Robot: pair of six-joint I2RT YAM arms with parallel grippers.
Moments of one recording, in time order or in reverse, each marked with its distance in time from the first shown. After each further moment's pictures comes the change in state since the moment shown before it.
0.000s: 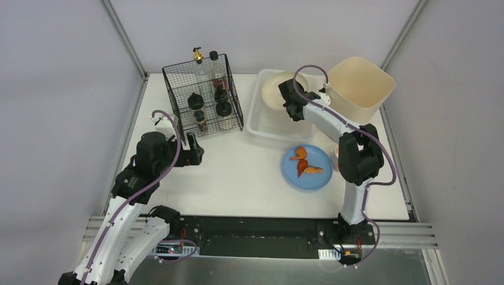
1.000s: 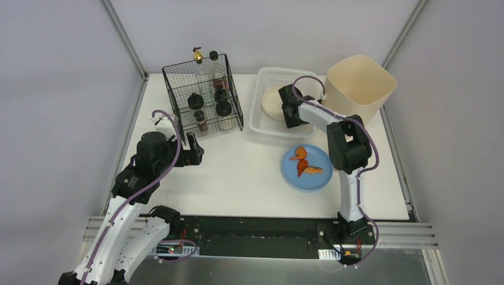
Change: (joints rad) left arm 0.000 0.002 0.000 0.000 0.000 0.000; right arm -0.056 0.192 0.023 0.070 -0.163 0.184
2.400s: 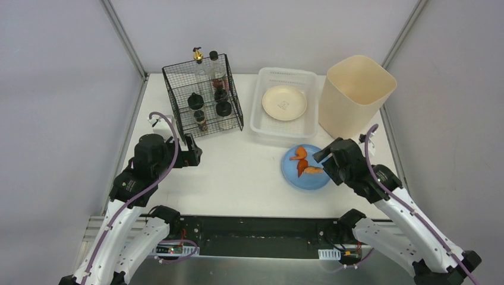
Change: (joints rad) left arm 0.000 -0.027 0.000 -0.016 -0.024 -0.001; right arm 0.197 -1.346 -0.714 -0.356 -0.056 -0.445
